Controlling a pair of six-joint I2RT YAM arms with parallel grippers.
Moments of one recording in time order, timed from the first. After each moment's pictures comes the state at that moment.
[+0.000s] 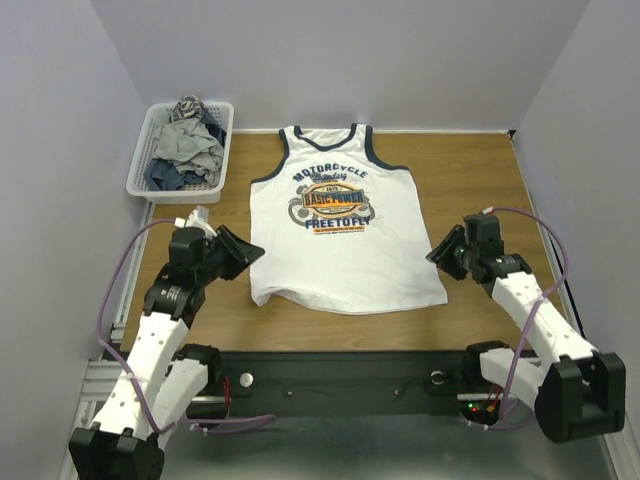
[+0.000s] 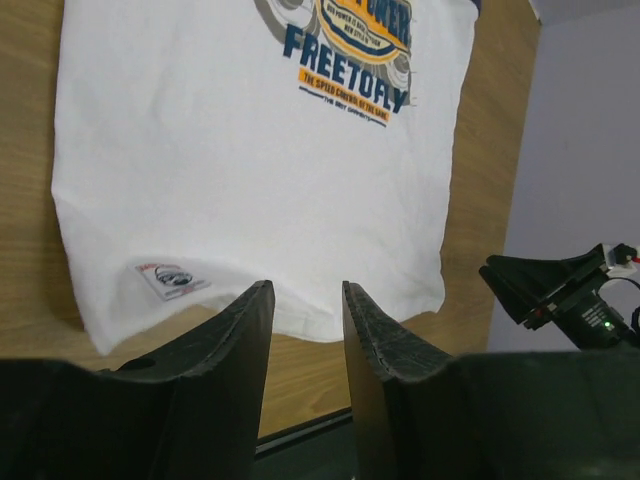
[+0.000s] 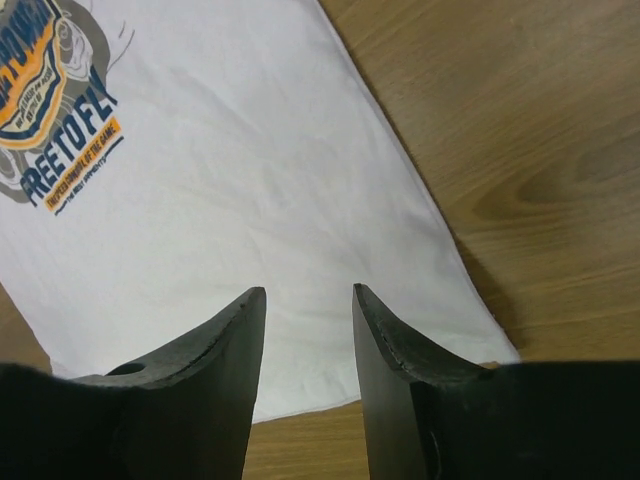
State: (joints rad) left arm -0.18 0.71 0.58 -0.43 0.28 -0.88; right arm 0.13 0.99 0.64 -0.48 -0.04 0.79
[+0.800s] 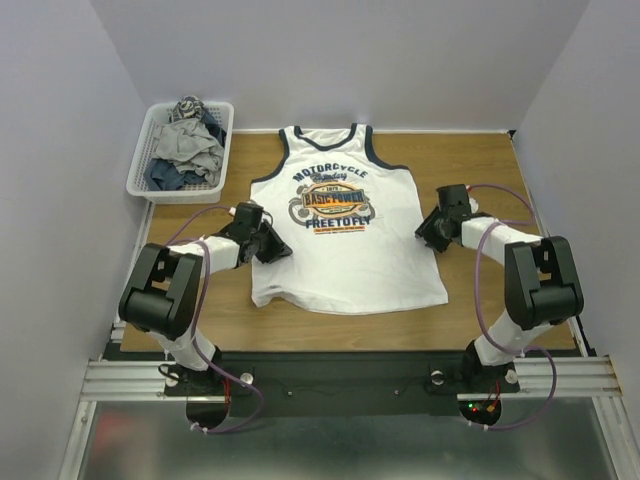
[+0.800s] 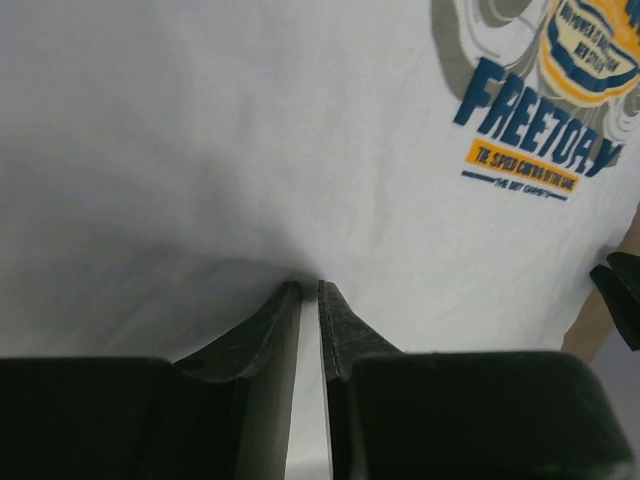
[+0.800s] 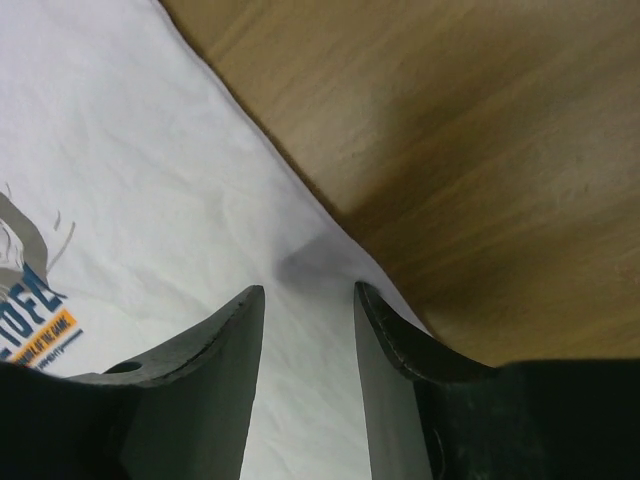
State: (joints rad) left arm -0.32 1.58 0.70 0.01 0.18 -0.91; right arm 0.15 1.63 0.89 -0.24 0.10 0.82
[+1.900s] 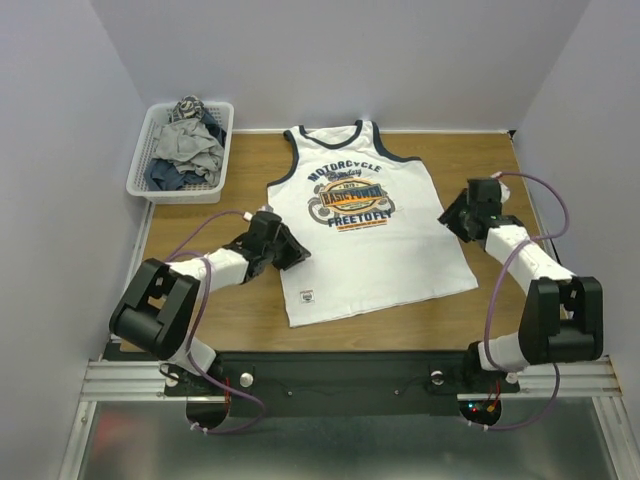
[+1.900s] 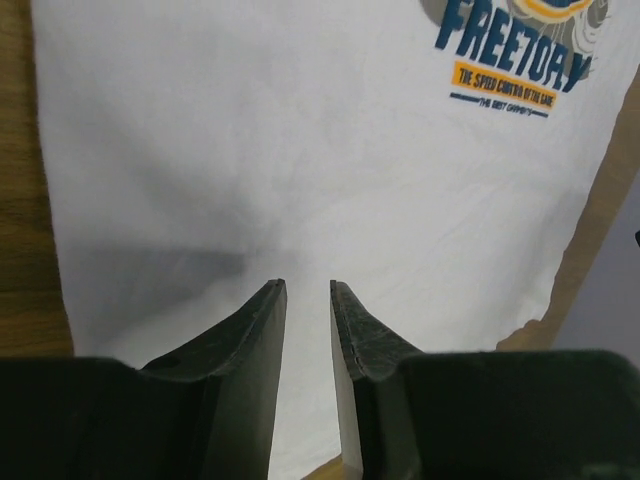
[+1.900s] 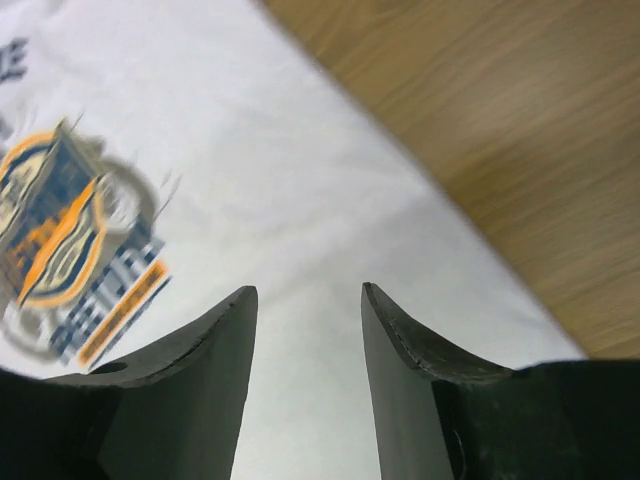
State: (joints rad) left arm -0.49 1.50 0.62 0.13 0.12 -1.05; right arm -0.02 1.43 0.88 -0.26 0.07 0.71
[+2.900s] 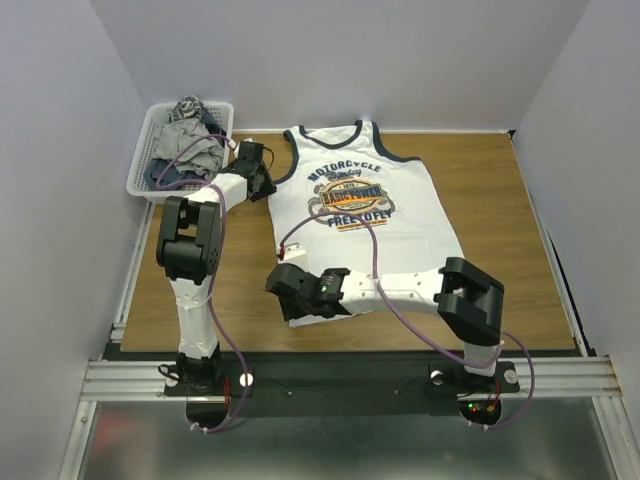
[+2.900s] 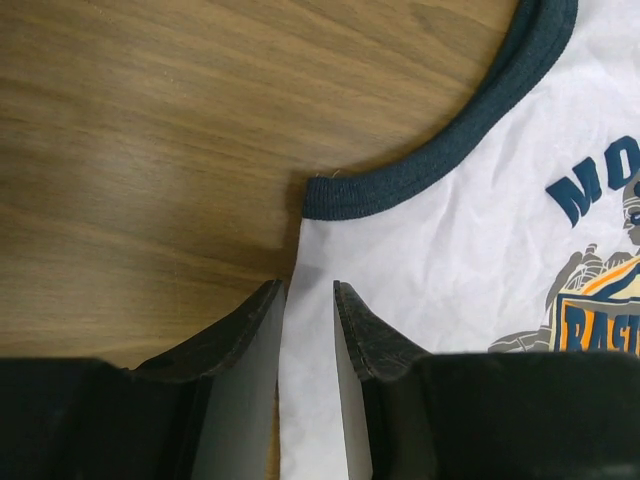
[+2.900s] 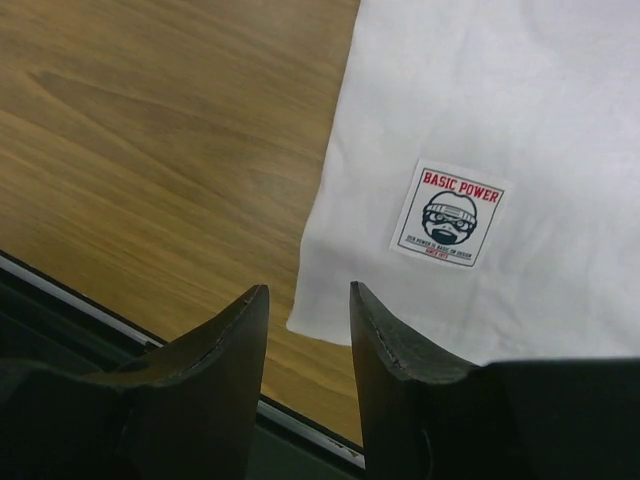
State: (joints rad) left arm -0.21 2.07 1.49 -0.24 -0.08 -0.55; right arm 1.24 1.87 1.33 -0.42 0.33 0.80
